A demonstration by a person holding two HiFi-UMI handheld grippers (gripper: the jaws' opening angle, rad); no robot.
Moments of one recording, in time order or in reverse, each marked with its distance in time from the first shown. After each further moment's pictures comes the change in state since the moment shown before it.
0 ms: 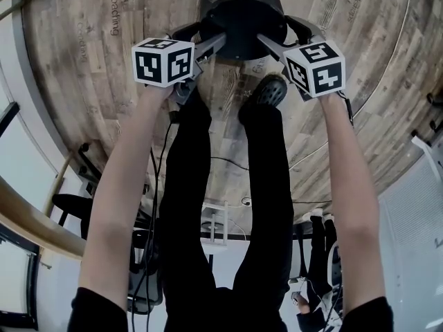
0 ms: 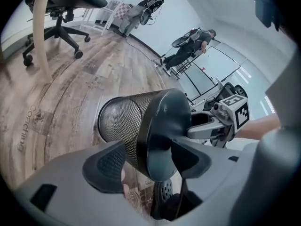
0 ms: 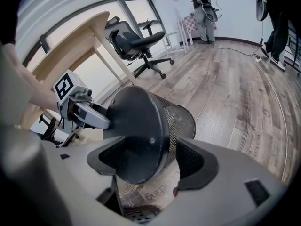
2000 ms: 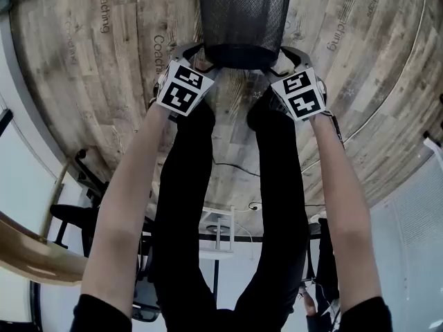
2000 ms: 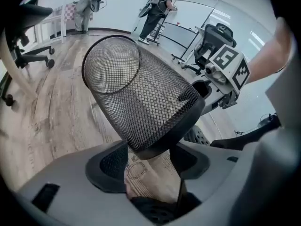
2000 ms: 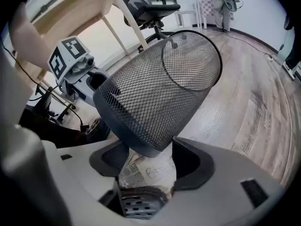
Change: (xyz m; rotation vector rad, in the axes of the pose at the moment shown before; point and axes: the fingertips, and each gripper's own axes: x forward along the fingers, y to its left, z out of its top) left arm 0.044 0.056 -0.146 0.475 0.261 0.117; right arm 0.075 0.040 -0.158 -0.117 0.215 -0.027
